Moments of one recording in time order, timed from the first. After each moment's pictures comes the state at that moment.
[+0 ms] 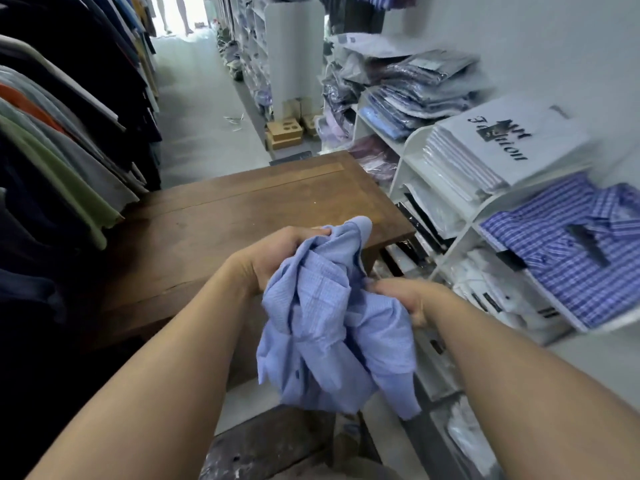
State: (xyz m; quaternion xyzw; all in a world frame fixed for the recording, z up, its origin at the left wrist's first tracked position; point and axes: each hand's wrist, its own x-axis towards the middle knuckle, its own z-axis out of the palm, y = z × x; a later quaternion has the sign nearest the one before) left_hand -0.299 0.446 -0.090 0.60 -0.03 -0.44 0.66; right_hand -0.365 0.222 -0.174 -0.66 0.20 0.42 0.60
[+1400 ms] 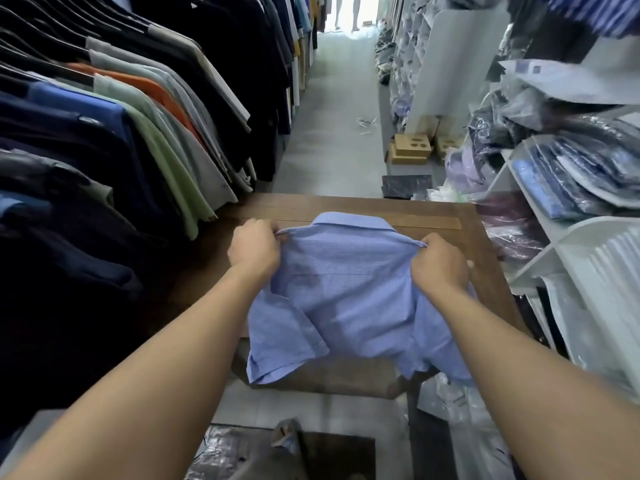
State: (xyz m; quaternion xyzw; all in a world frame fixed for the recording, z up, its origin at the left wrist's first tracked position) left_hand -0.152 0.550 -0.138 0.95 0.22 0.04 0.20; right_hand -0.105 0.264 -0.162 -0.98 0.11 -0.02 0.19
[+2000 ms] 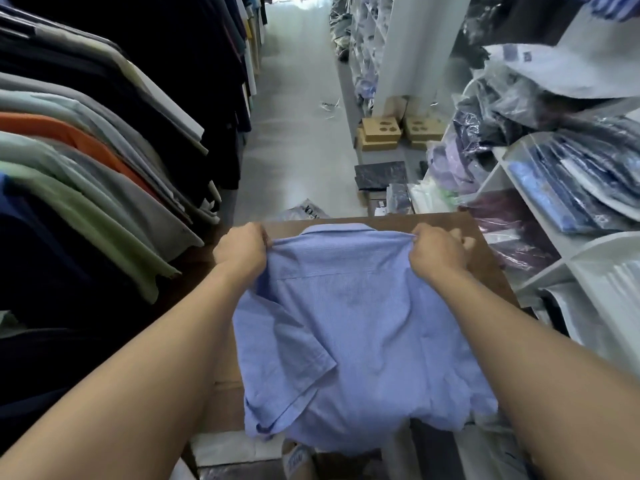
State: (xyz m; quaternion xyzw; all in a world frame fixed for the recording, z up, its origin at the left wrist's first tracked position) left_hand -0.002 0.596 -0.156 0.97 0.17 -0.08 0.14; right_hand 0.022 0.289 -0.166 -0.99 0.12 0.04 0.04
